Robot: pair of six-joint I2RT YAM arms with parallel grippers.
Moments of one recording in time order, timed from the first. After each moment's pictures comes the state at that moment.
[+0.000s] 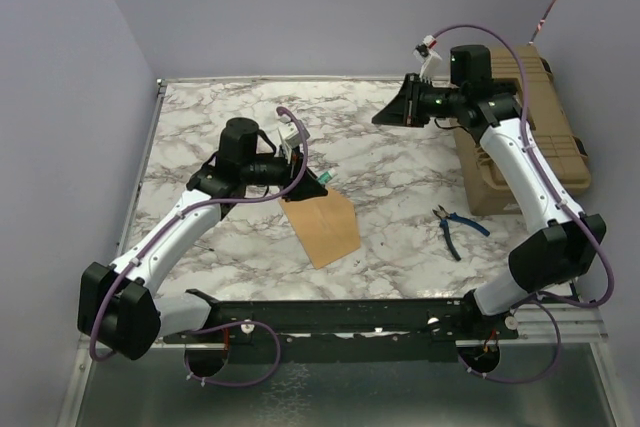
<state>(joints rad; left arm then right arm) -0.44 1.22 0.96 -0.16 0.93 -0.08 0.24 1.56 1.62 -0.61 -0.83 0.37</state>
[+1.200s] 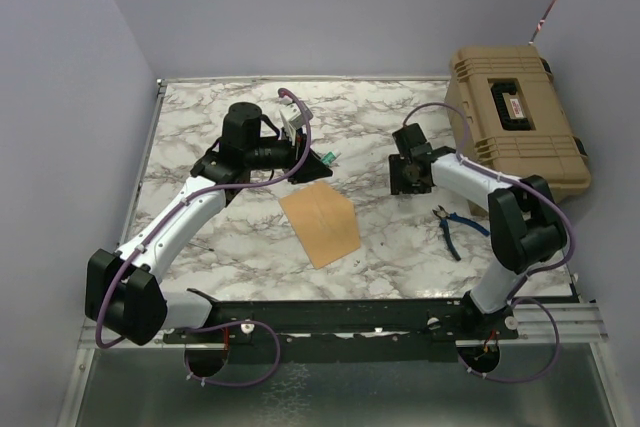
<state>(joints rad) -0.44 1.30 1.07 -0.14 0.86 -0.12 0.40 1.72 1.07 -0.47 0.21 0.32</state>
